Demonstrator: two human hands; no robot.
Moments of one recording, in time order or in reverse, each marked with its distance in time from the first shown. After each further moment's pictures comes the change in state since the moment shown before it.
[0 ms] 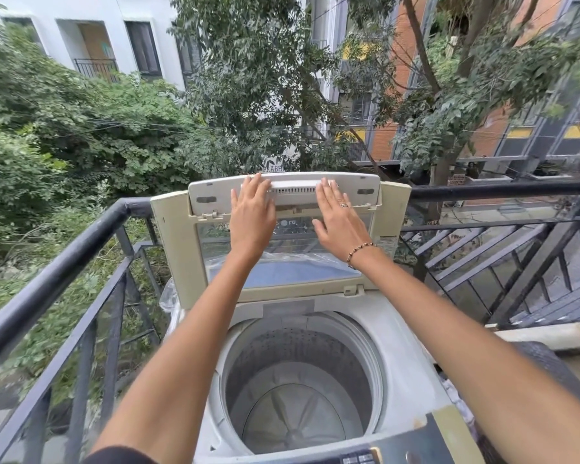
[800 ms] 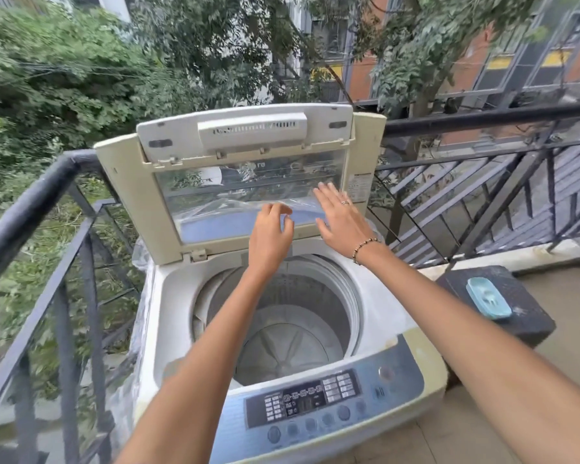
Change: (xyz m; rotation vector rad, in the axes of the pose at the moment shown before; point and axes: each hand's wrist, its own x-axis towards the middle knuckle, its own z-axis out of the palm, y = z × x) left_hand -0.115 0.026 0.069 -0.262 -0.262 -0.139; right_hand -0.098 0.031 0.037 0.089 -0.184 0.085
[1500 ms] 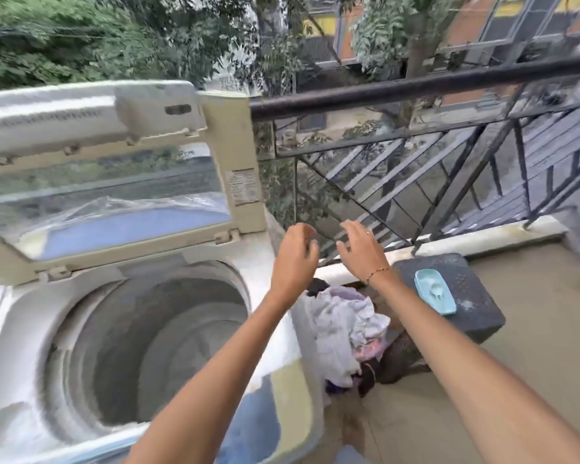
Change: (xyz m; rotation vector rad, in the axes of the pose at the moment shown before) left_hand -0.007 0.133 0.258 -0.101 -0.228 -0.086; right_hand -0.079 0.285 0.035 0.209 -0.098 0.337
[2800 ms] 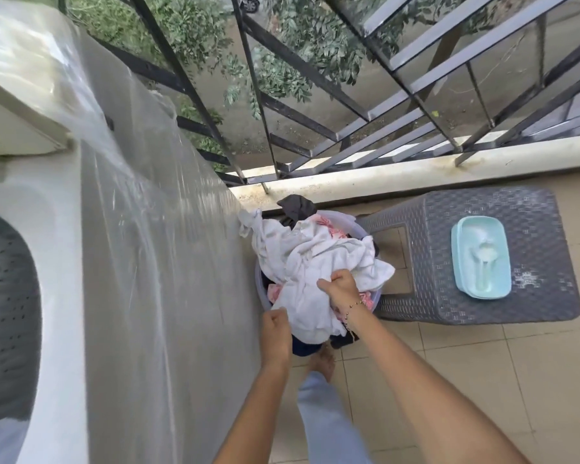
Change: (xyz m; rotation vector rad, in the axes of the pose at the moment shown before) left_hand -0.089 -0.192 0.290 -0.411 0.054 -1.346; right_hand -0.025 0.235 0.314 0.869 -0.479 1.066
